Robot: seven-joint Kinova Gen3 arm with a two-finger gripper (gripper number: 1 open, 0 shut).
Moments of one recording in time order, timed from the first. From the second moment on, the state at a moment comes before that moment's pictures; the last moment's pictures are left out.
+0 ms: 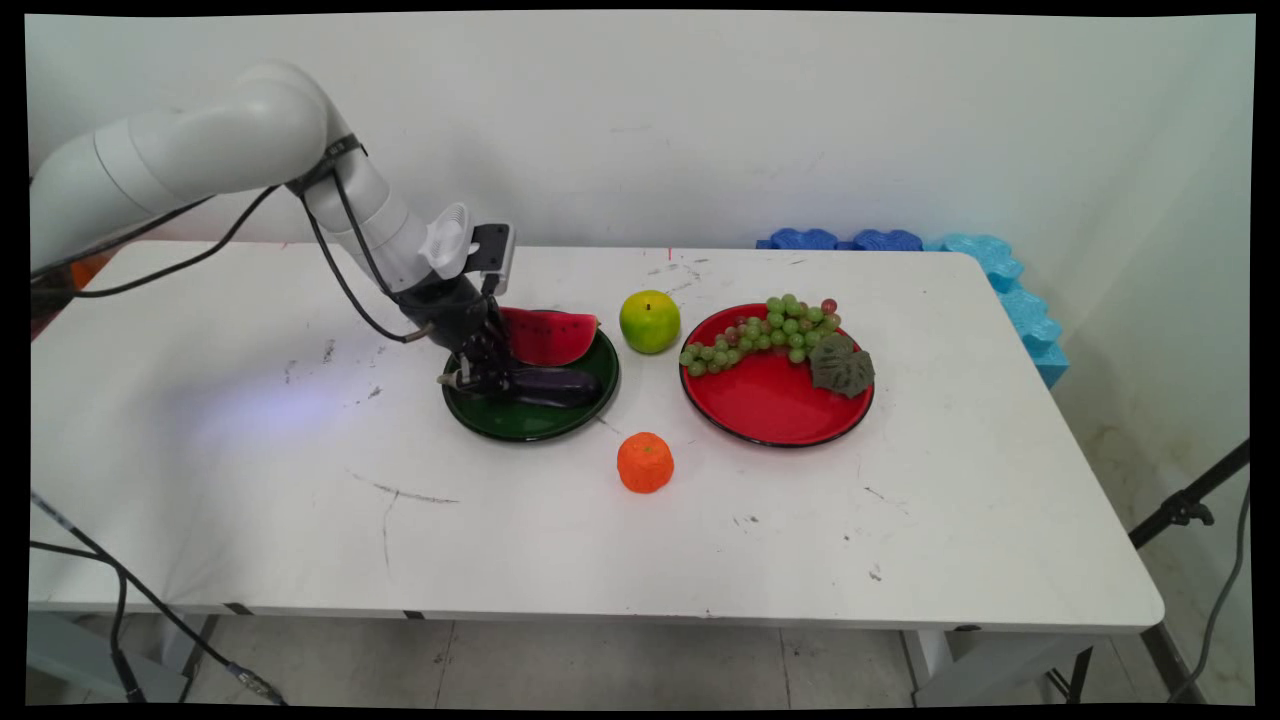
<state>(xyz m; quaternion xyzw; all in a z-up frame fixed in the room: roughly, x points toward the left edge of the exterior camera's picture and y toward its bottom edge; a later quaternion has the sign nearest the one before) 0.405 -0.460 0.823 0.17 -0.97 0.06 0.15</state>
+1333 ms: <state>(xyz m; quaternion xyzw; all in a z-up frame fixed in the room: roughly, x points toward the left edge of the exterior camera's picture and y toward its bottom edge) 0.343 -0.411 0.969 0.21 -0.94 0.08 0.24</state>
